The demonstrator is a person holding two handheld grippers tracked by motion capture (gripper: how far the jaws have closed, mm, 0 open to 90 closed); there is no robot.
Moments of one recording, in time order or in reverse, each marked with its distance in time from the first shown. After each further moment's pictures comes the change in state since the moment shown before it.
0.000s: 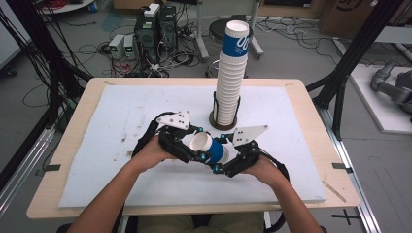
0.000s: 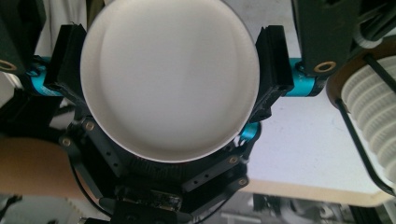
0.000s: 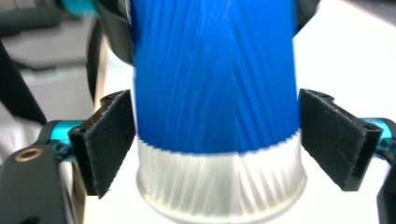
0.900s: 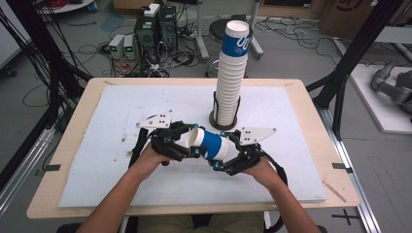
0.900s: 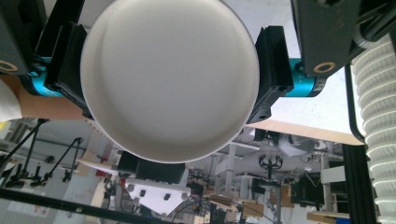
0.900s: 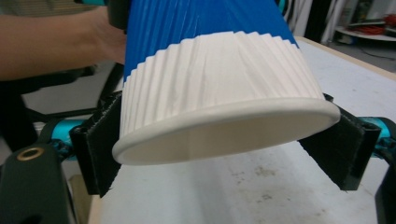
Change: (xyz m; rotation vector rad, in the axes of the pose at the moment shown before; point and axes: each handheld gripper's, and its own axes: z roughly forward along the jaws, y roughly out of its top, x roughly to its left) left arm -0.002 -0.020 -0.010 -0.308 -0.032 -0.049; right arm 0.000 -0.010 0.000 -0.180 0.018 0.044
